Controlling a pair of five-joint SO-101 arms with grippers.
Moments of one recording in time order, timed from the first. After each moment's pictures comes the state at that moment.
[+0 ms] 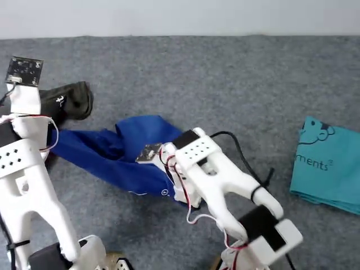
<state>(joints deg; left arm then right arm) -28.7 -20.0 14.6 78.4 -19.2 -36.7 2.9 23.6 88.2 30.0</state>
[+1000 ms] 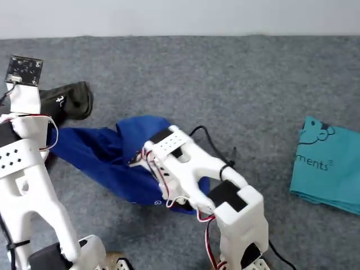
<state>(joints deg) -28.7 -20.0 14.6 77.7 -19.6 -39.0 21.7 9.5 92.3 27.4</state>
